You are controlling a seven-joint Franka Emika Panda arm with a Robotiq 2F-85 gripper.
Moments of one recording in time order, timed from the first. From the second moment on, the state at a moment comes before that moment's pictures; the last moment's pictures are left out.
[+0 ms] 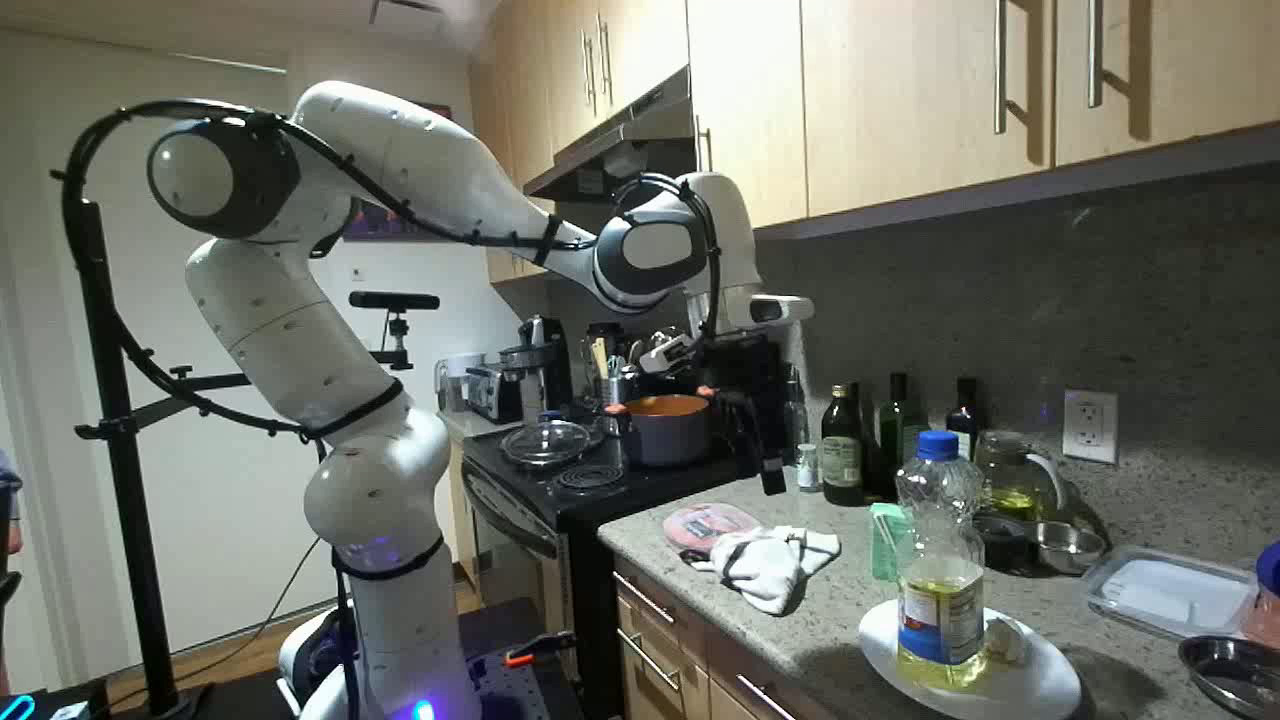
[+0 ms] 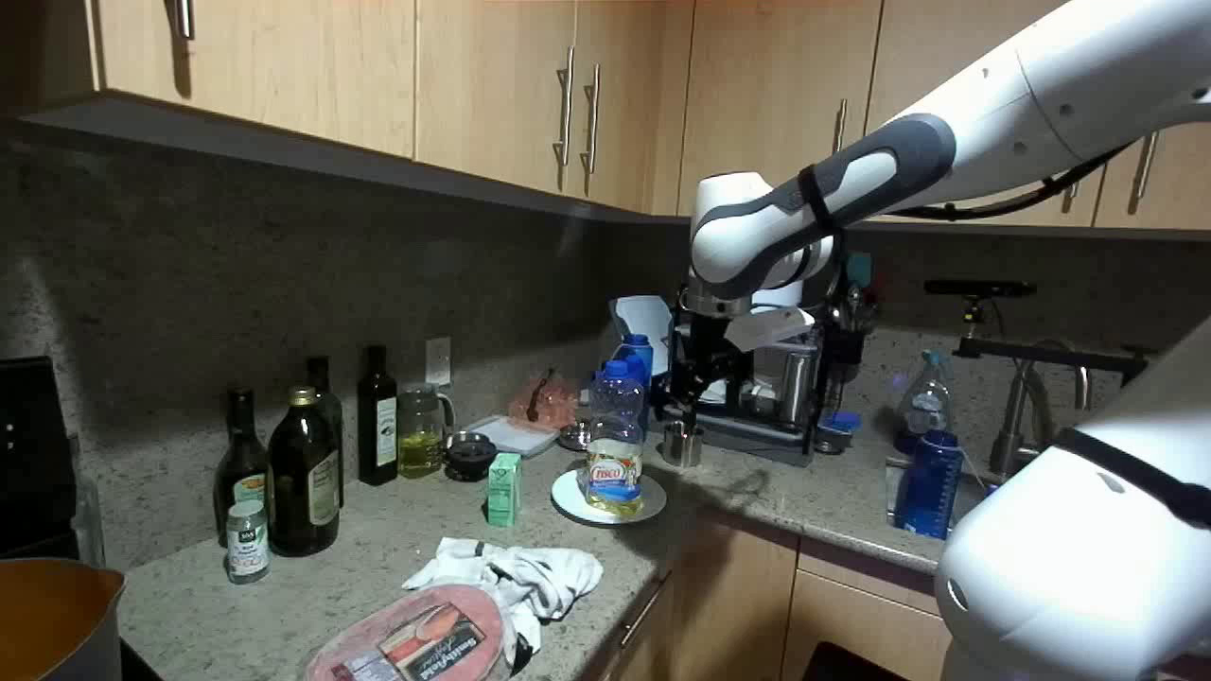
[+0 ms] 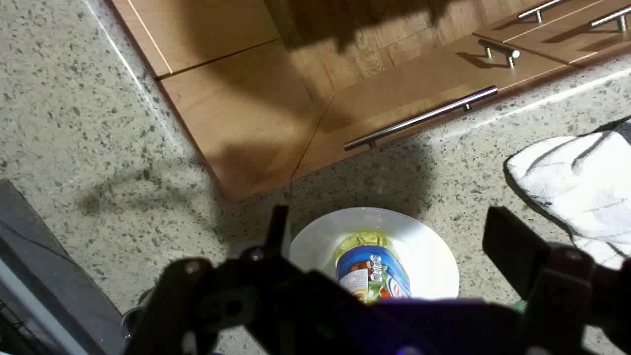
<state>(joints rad) -0.28 -0.50 -0.16 -2.52 -0.27 2.15 0.00</state>
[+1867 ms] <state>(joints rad) -0.21 -0.38 -0.20 -2.49 -0.19 2.50 -0.02</state>
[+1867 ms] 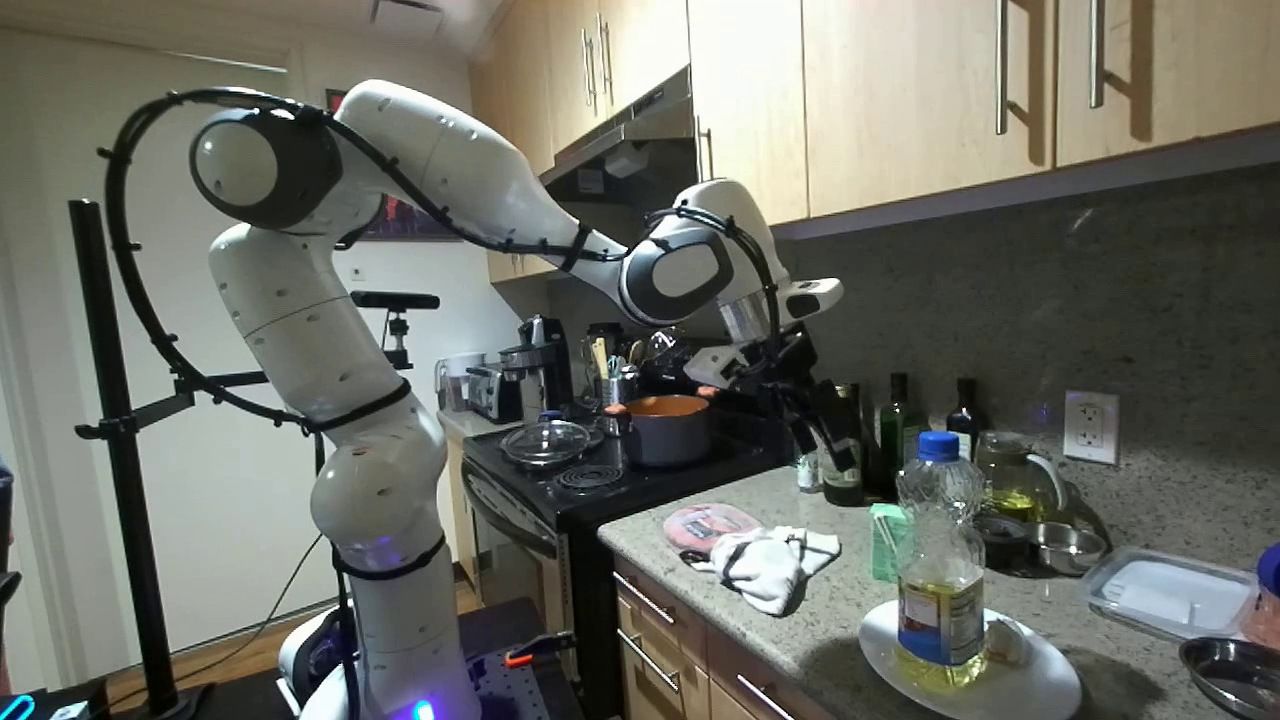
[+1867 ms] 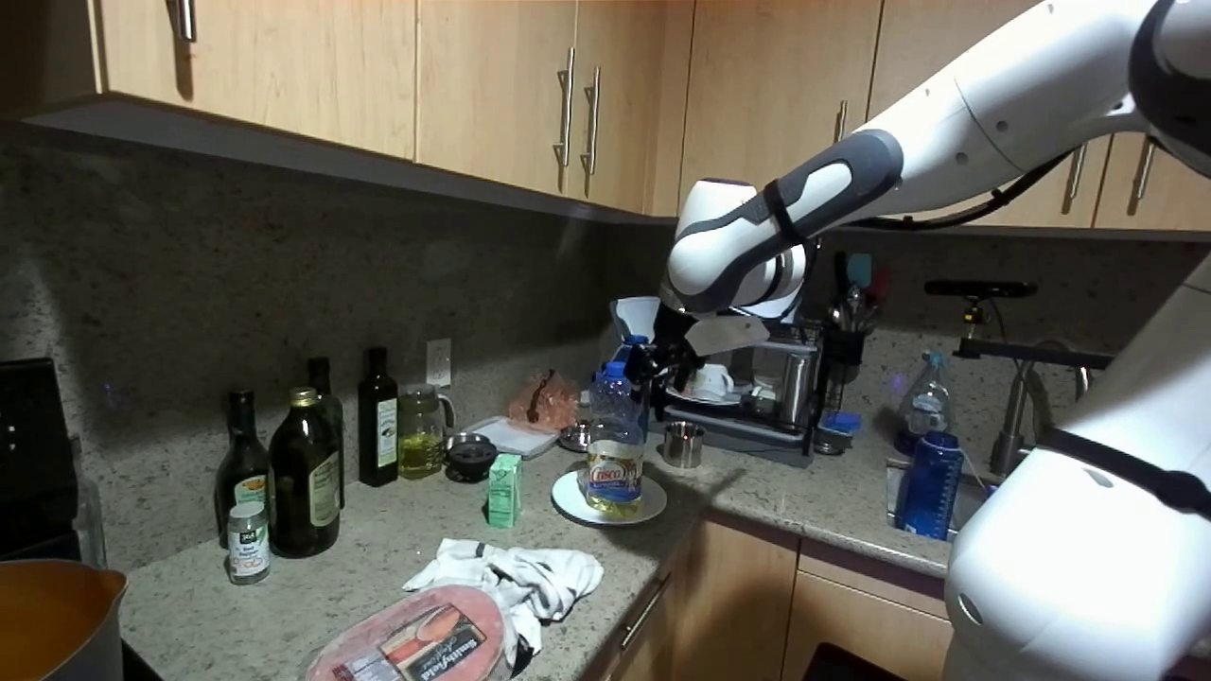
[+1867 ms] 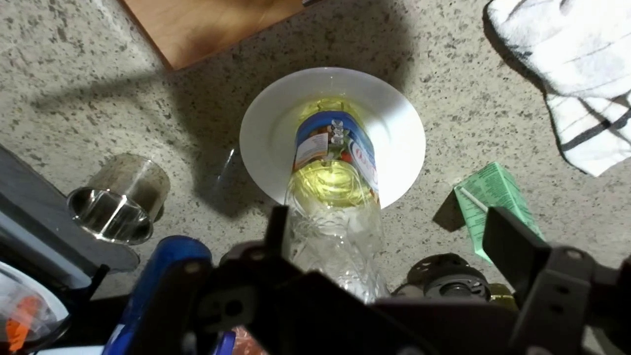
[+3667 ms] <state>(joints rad) -0.09 -0.24 -0.47 -2.41 0.28 2.68 -0.69</state>
